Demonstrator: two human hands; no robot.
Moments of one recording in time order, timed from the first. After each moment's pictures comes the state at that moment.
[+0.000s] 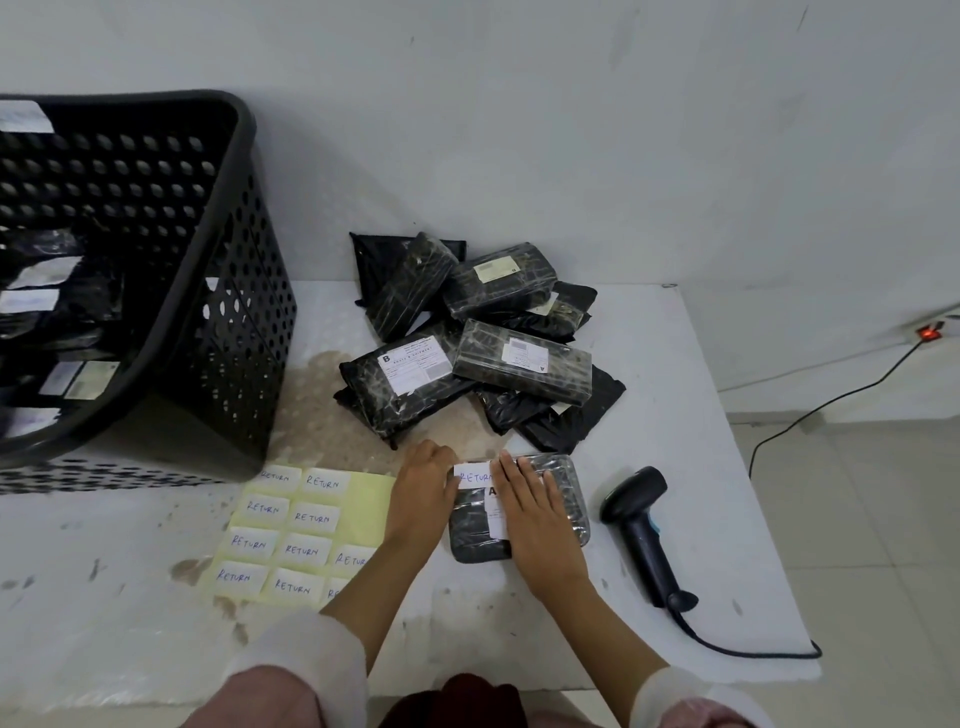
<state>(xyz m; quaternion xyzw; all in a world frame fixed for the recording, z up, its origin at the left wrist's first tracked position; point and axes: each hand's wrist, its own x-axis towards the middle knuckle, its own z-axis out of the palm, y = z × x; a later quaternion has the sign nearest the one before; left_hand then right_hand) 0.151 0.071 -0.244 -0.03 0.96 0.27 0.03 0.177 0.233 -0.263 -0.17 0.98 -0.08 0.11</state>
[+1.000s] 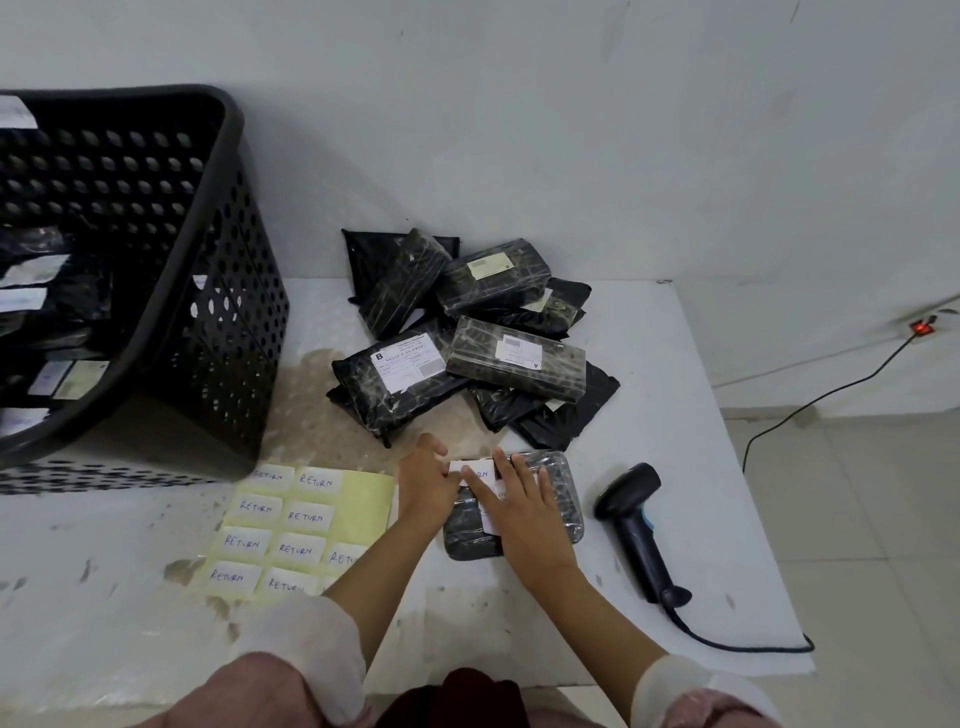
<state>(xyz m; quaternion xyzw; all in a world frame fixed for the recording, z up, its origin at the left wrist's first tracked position) 0.136 0.089 -0.237 -0.24 0.85 0.47 0.10 0.168 0.227 -0.258 -0.19 0.97 -0.04 0.17</state>
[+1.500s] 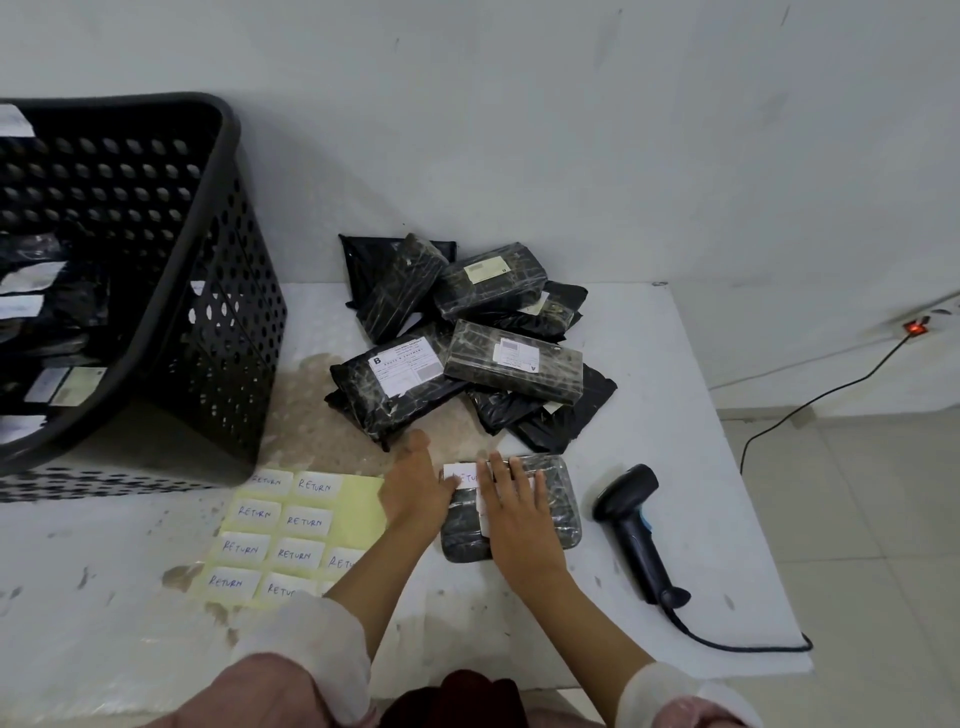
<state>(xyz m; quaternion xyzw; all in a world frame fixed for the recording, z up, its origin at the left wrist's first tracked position) 0.139 0.083 -0.232 -0.21 0.92 0.29 0.12 0.177 0.214 -0.253 -0.13 0.99 -0.02 0.09</state>
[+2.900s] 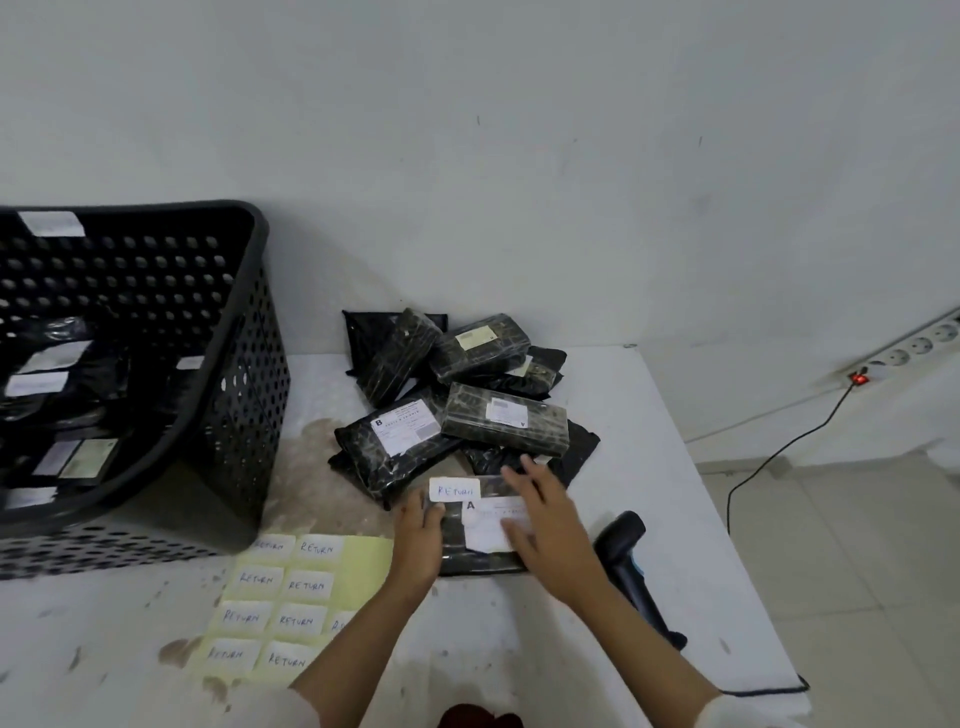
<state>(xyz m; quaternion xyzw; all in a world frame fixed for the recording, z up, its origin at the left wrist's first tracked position) 0.148 0.078 -0.215 -0.21 0.78 0.58 0.07 0.151 0.254 -0.206 -0.15 0.95 -0.28 0.02</state>
